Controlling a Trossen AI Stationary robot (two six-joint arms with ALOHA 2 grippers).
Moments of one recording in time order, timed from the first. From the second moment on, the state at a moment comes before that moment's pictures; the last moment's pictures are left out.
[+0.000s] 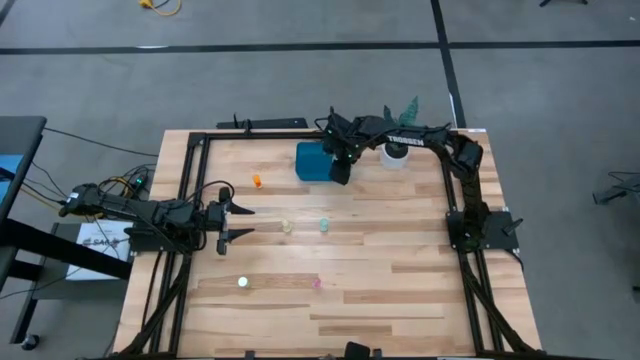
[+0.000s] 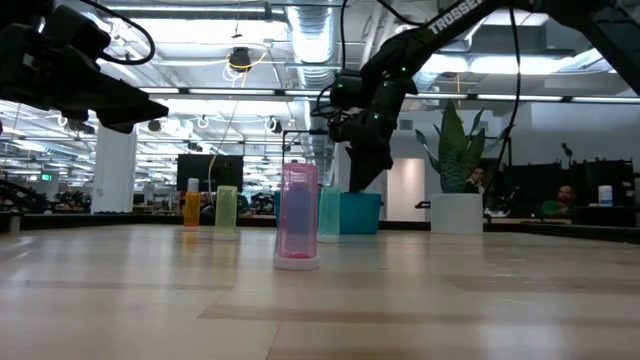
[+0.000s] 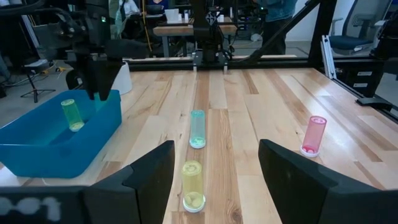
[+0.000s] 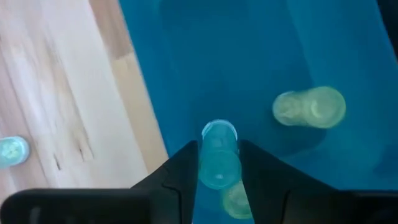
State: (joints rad) left arm -0.20 0.20 0.01 0.06 -0.25 -0.01; right arm -0.49 2.04 1.60 -0.81 -0.15 -0.18
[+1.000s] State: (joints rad) left arm -0.20 0.20 0.01 0.06 -0.25 -0.01; right arm -0.34 1.96 1.89 -1.13 -0.27 -0.41
